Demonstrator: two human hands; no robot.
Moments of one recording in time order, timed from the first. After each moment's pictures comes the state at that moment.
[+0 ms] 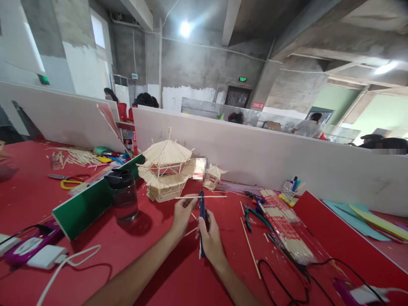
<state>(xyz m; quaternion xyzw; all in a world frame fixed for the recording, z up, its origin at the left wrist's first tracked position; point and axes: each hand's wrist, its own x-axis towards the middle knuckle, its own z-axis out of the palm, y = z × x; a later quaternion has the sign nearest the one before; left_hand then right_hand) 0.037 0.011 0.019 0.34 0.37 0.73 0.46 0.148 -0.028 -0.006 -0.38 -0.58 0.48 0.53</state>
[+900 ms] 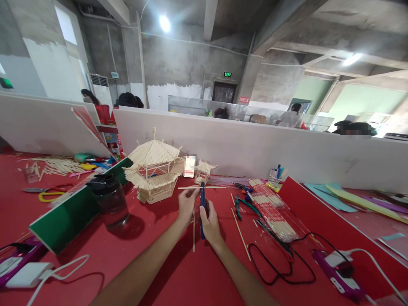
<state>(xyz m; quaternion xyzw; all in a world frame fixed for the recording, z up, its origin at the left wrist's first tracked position) 0.073 0.042 0.037 0.35 0.35 0.74 0.46 0.166 0.001 -0.001 -0.39 -0.61 0.35 0.59</state>
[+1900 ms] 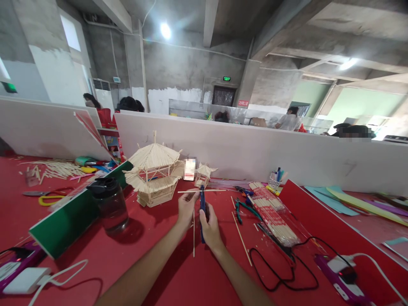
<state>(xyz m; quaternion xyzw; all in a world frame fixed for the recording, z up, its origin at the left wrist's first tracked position) 0.070 0.045 0.032 0.35 0.33 0.75 0.46 0.164 0.004 -0.006 -0.38 -0.60 0.35 0.61</state>
